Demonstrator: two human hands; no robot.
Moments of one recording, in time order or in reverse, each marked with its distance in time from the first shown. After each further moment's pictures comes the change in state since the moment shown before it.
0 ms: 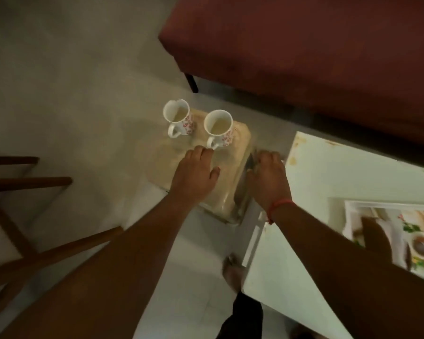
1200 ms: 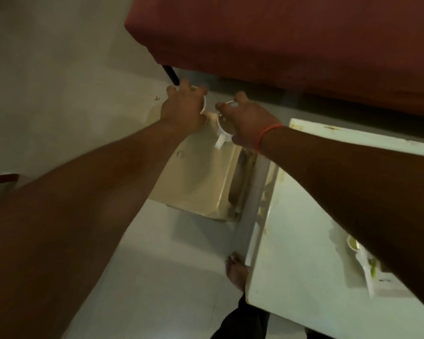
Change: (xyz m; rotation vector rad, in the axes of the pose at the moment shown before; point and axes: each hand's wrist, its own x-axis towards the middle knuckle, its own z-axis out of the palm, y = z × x) left_hand 0.163 -0.005 -0.008 0.161 -0.216 -0.058; right_hand 0.121 -0.032 -0.031 -0.501 -0.247 -0.313
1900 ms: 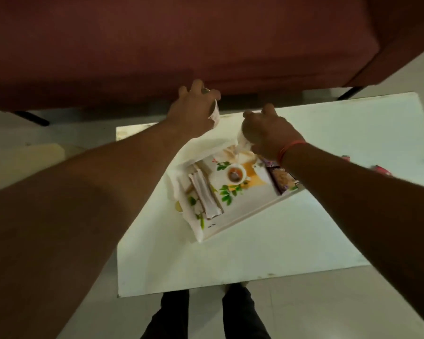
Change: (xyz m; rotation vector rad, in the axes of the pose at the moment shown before) left_hand -0.093 0.486 -0.007 -0.087 -0.043 0.581; right_hand -0.378 0.362 -0.031 0.017 0.094 0.559
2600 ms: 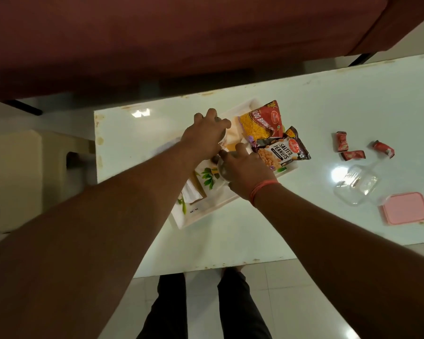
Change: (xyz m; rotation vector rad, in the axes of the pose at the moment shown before) left_hand -0.018 0.072 0.113 0.104 -0.209 0.023; right_hand -0.074 0.007 0.112 0.028 -0.091 -0.083
